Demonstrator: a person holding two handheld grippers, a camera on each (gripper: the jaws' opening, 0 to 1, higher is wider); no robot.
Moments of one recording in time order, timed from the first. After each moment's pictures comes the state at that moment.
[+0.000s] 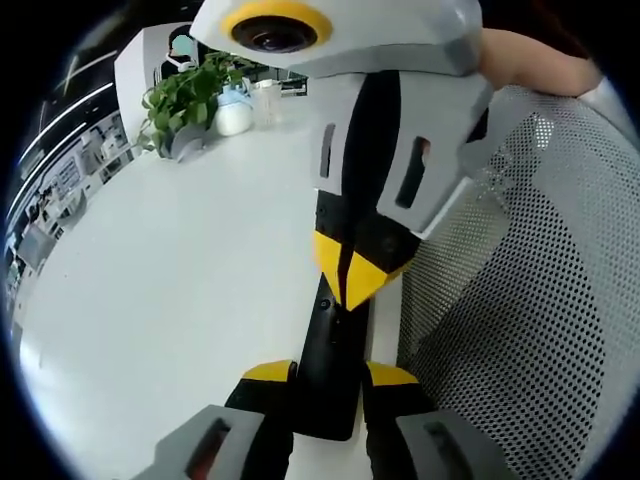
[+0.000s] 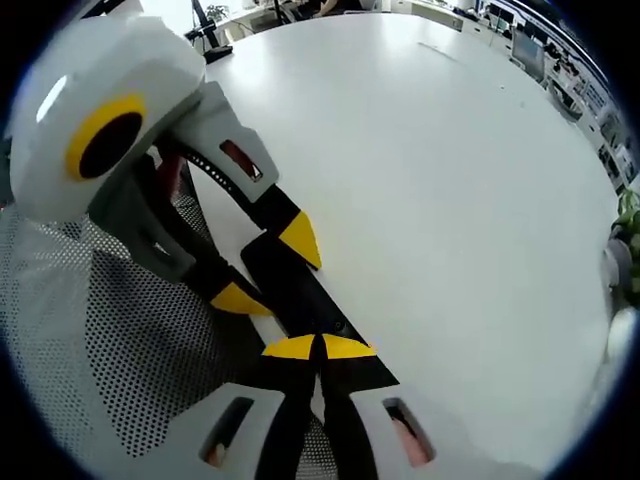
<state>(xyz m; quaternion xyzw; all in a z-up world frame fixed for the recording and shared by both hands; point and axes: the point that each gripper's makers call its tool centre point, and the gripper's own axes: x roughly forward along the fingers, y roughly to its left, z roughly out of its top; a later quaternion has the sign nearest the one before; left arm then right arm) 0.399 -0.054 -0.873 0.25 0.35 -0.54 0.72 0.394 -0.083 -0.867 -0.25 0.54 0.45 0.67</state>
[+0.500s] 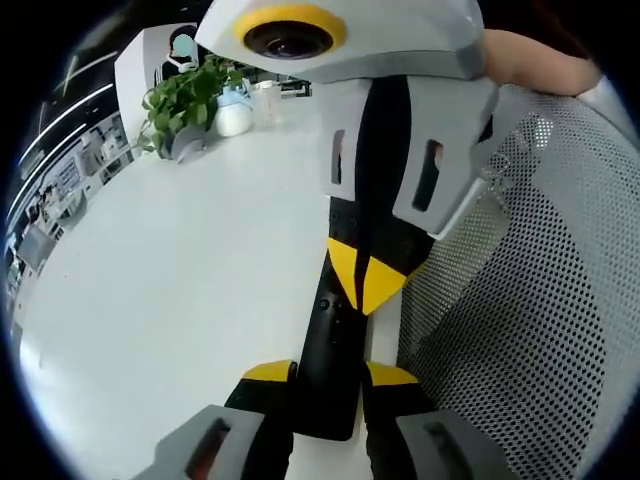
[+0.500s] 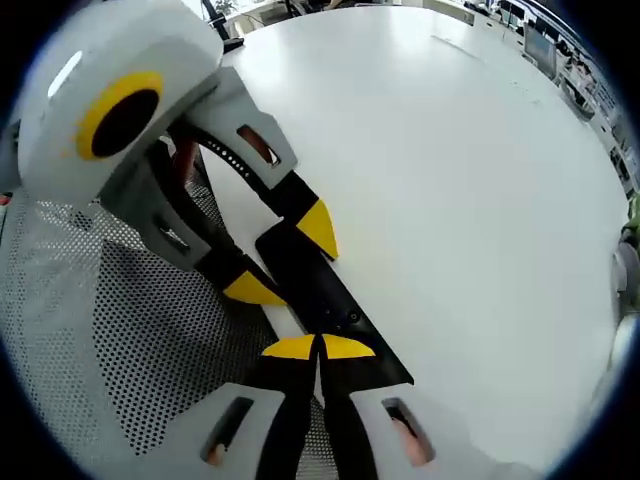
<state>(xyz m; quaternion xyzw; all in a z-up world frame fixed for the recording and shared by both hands) 0.399 -0.054 -0.873 0.25 0.35 -0.54 0.72 0.387 -0.080 -0.866 -0.26 0.53 0.47 0.65</state>
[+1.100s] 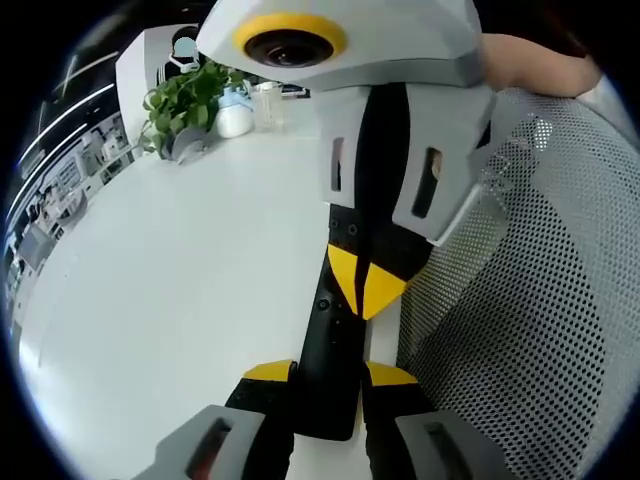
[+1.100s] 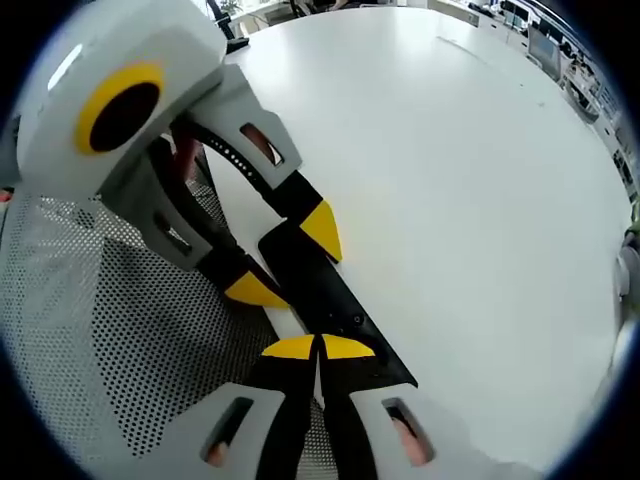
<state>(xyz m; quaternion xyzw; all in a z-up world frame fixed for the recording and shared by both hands) 0.399 -0.055 -0.873 0.25 0.35 -0.54 0.73 0.387 -0.079 -0.868 -0.27 0.53 0.48 0.65</state>
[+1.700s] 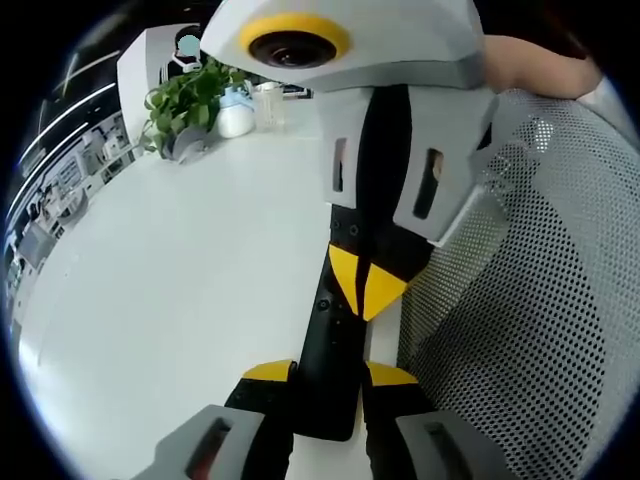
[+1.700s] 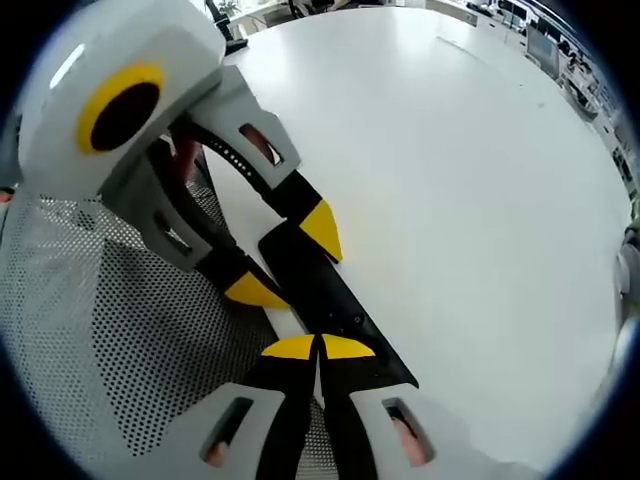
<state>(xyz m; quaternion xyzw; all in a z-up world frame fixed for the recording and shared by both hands) 0.399 -0.055 -0.873 0.25 0.34 -0.54 0.73 0.388 -0.080 -0.869 -0.25 0.53 0.48 0.65</state>
